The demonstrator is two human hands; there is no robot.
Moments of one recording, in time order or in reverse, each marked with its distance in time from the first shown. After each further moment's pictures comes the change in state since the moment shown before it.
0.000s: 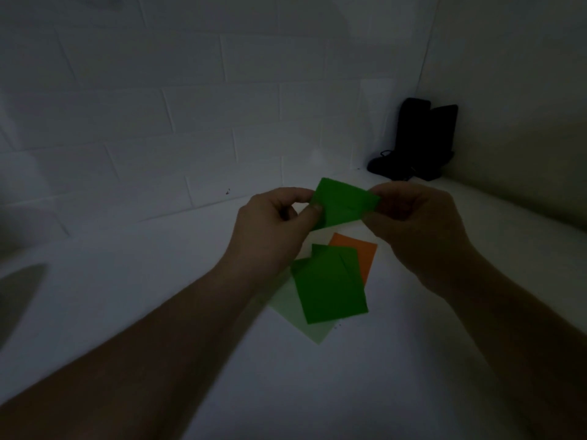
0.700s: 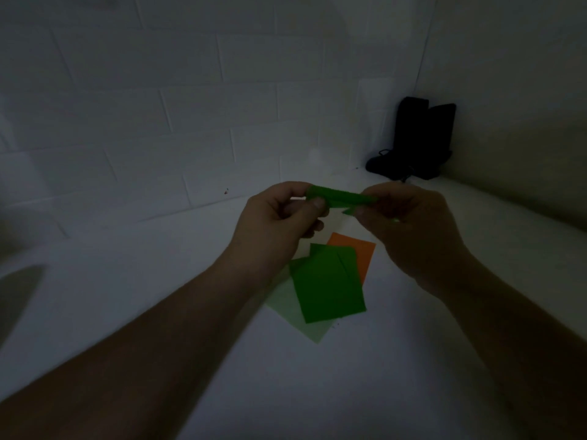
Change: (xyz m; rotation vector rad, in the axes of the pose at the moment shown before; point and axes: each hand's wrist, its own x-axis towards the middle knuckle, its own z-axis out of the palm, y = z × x) left_hand -0.001 0.004 0.005 -0.330 -0.097 -0.005; right_hand 0.001 0.006 0.001 -0.120 -0.006 -0.113
